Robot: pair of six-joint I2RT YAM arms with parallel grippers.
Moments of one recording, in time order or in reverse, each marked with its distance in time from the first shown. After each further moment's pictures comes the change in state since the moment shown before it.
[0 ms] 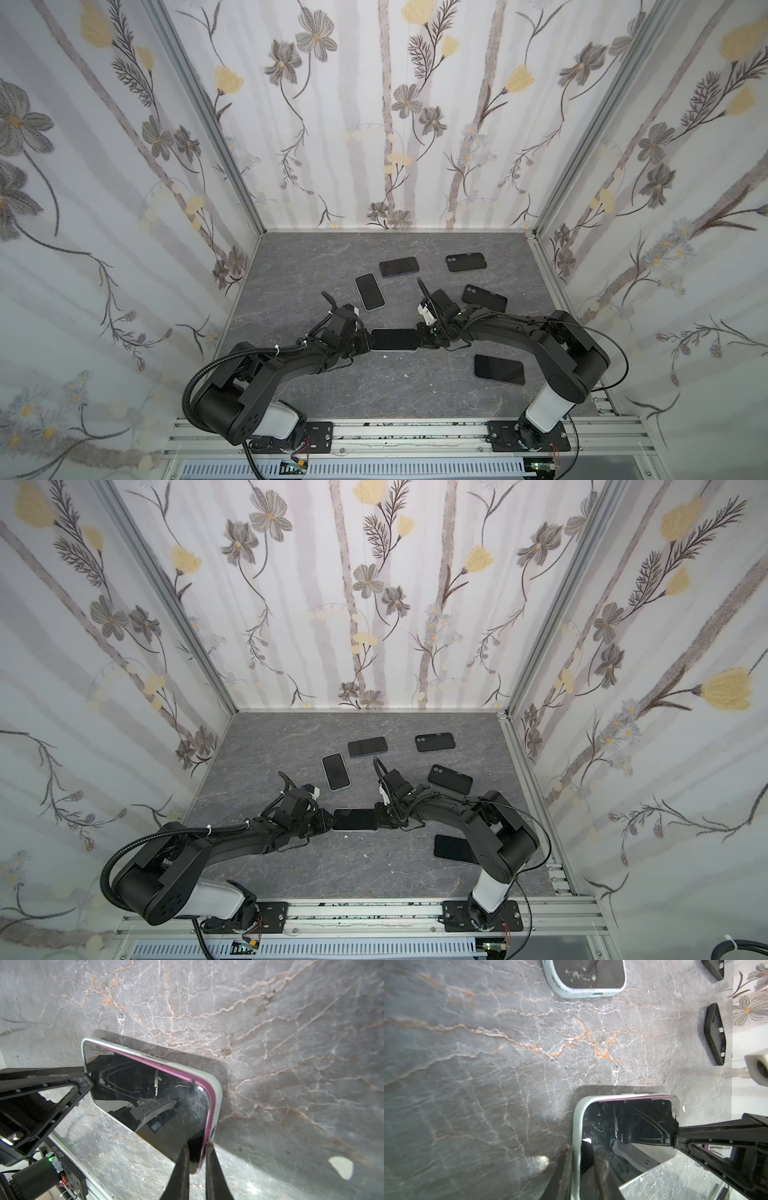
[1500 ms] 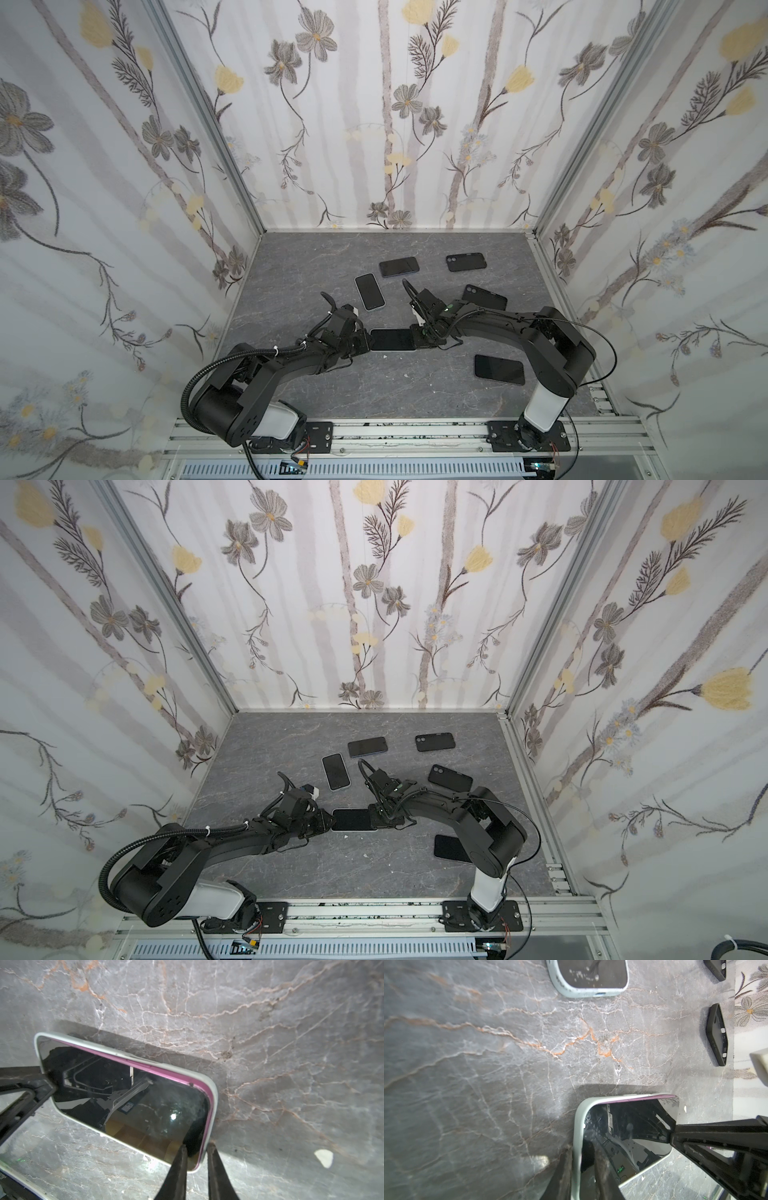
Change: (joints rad) left arm 0.000 -0.003 -0.004 -0.006 -0.004 -0.002; right arm 0.066 0.039 0.156 -0.198 0.181 -0.045
